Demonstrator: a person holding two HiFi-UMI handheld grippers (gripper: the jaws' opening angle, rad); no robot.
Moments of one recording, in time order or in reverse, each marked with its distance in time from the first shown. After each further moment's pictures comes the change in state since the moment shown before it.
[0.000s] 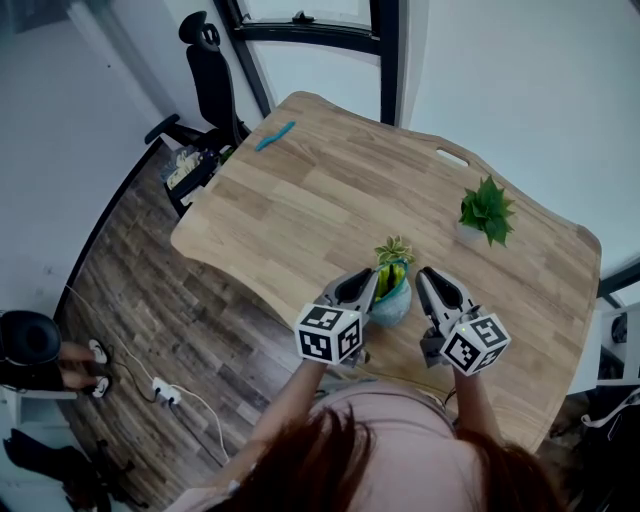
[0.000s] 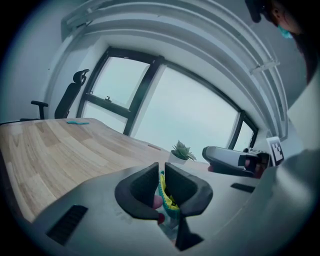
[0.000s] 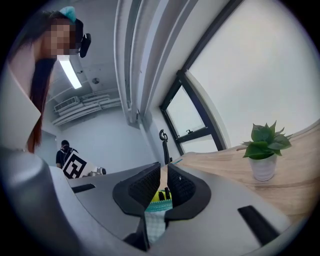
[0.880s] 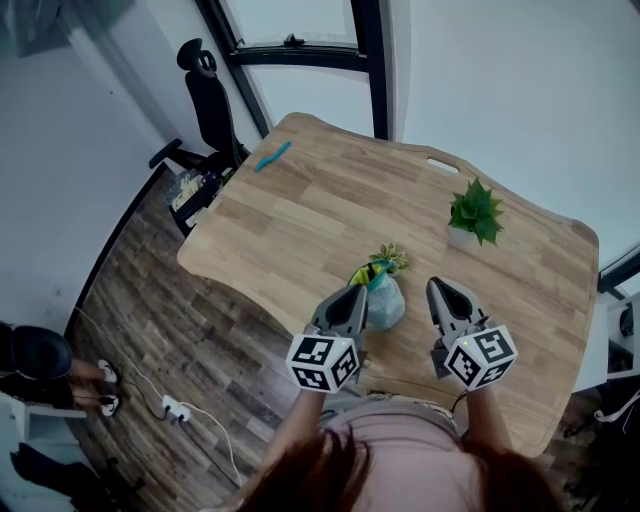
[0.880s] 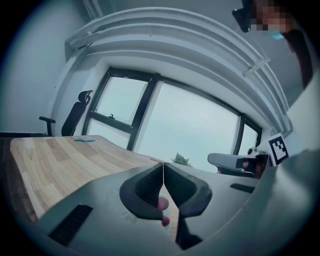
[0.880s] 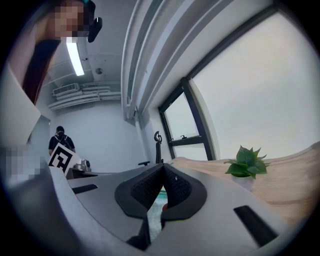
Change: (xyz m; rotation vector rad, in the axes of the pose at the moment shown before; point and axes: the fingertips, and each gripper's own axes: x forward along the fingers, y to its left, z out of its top) left arm -0.045 -0.031 0.027 0.058 -0.154 0.072; right arm -0.043 0.009 0.032 -0.135 -0.005 -0.100
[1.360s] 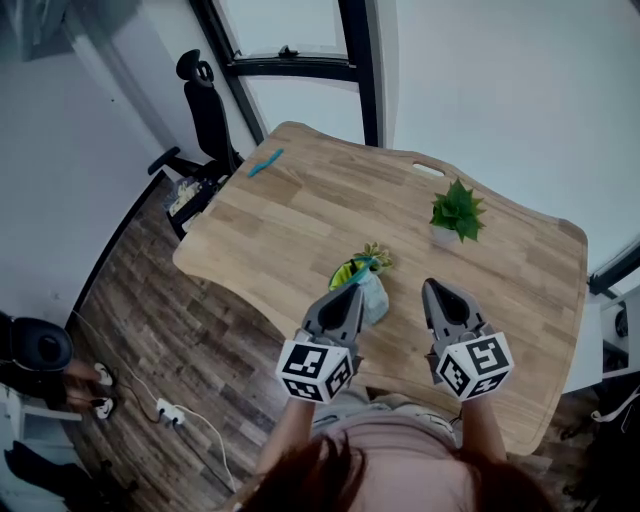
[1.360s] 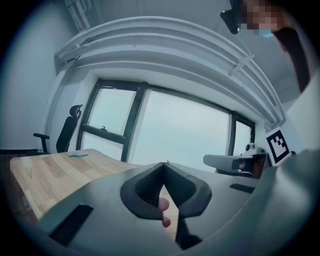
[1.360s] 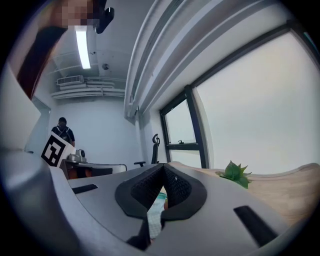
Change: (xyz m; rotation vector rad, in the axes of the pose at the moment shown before) left arm -0.024 -0.061 0.031 0.116 -0.068 -0.031; right arm -0.047 0.009 0.033 -0.113 -0.021 -0.046
